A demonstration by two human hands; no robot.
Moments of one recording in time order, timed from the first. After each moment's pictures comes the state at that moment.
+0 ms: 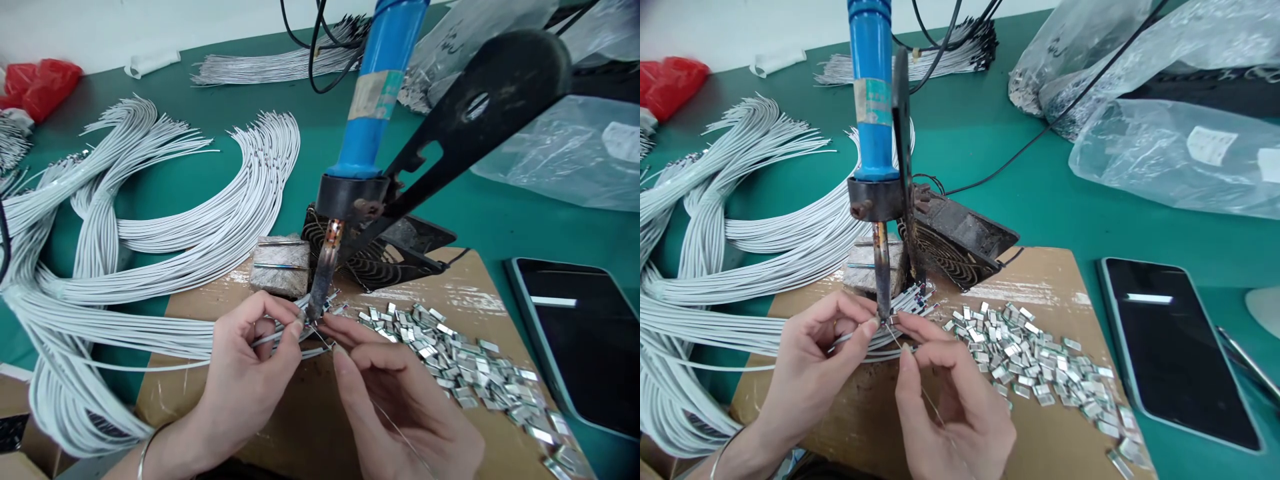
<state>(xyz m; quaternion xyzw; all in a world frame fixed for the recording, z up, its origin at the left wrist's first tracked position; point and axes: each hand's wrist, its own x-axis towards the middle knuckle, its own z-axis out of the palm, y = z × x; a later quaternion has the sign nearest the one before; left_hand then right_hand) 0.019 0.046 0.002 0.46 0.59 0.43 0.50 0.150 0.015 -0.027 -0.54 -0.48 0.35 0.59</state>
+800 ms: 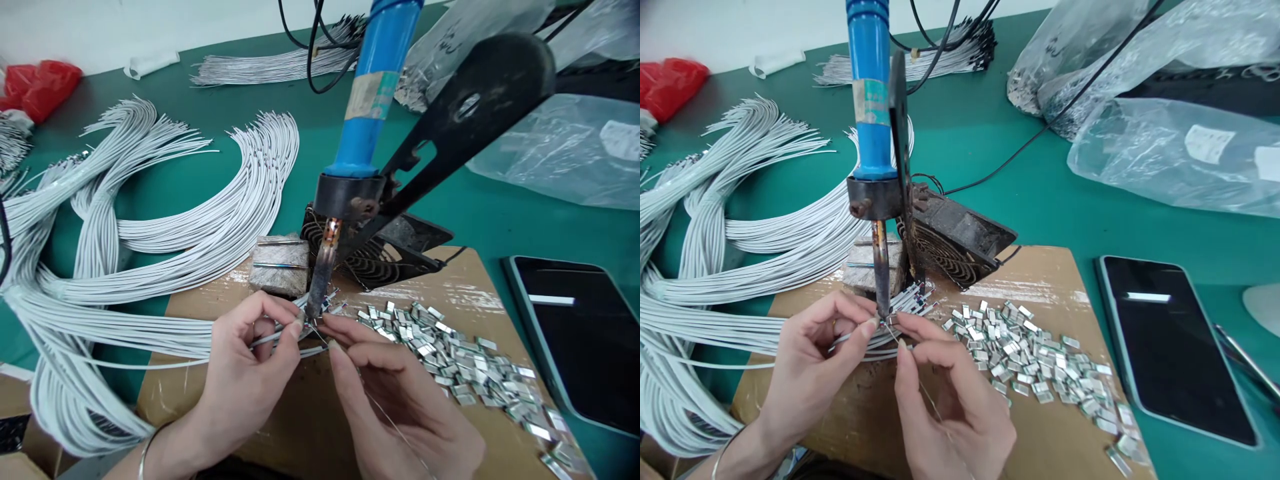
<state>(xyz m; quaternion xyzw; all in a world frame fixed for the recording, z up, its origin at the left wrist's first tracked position) 0.022 0.055 0.014 0.48 0.60 0.42 0.48 0.147 0.013 -0.023 -0.55 -0.48 0.34 0.60</state>
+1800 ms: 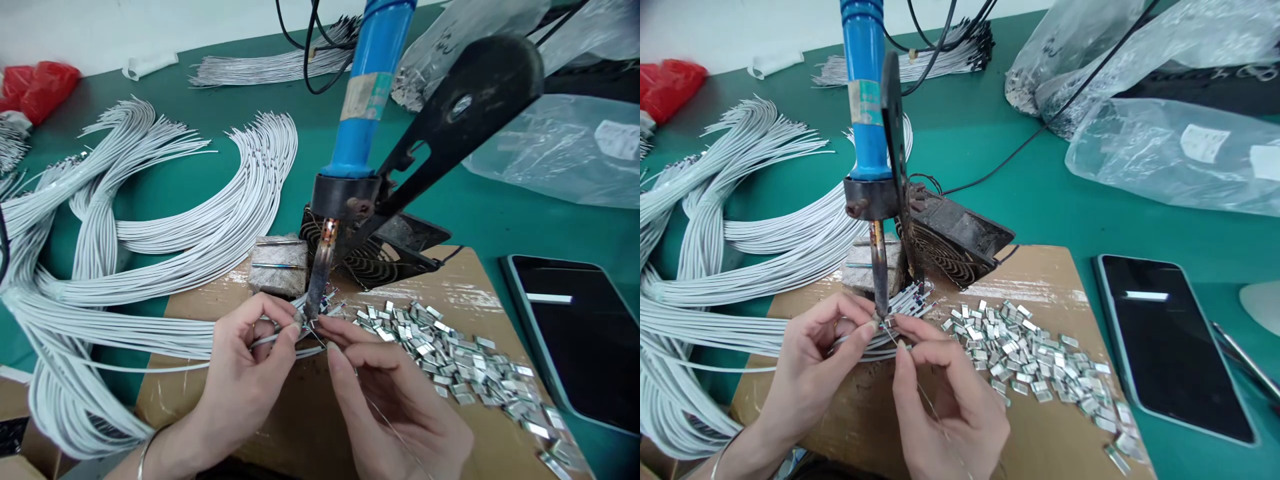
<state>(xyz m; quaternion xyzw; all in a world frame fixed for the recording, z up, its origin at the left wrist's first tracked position) 0.018 0.051 0.007 0.48 0.58 0.42 0.51 0.151 0.013 -0.029 -0.54 -0.50 0.34 0.59</state>
